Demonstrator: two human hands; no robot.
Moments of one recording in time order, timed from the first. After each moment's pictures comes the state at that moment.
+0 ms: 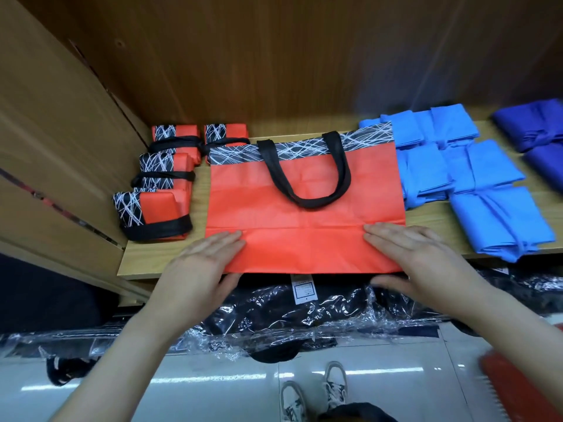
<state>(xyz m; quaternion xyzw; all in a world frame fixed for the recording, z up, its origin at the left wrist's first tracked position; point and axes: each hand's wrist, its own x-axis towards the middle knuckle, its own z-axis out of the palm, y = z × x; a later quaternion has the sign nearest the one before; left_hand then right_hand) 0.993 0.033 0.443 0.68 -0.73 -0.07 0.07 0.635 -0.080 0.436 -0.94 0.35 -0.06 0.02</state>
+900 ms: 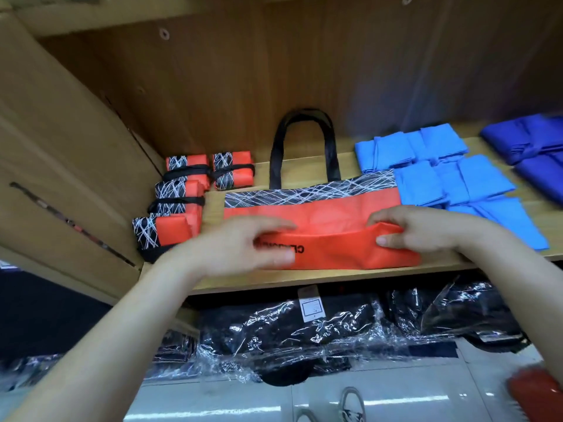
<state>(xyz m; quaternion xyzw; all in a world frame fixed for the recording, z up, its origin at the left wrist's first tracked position) 0.962 -0.034 0.530 0.59 -0.75 -0.28 0.06 0.659 -0.145 0.495 -0.85 0.40 0.07 0.34</state>
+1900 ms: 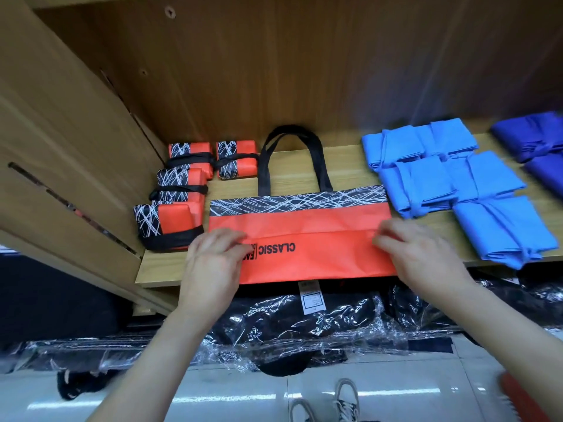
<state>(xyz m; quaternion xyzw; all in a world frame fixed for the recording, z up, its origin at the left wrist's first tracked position) 0.984 0.017 0.433 0.70 -0.69 0.08 0.17 0.659 -0.086 0.440 -0.90 0.42 -0.15 -0.05</state>
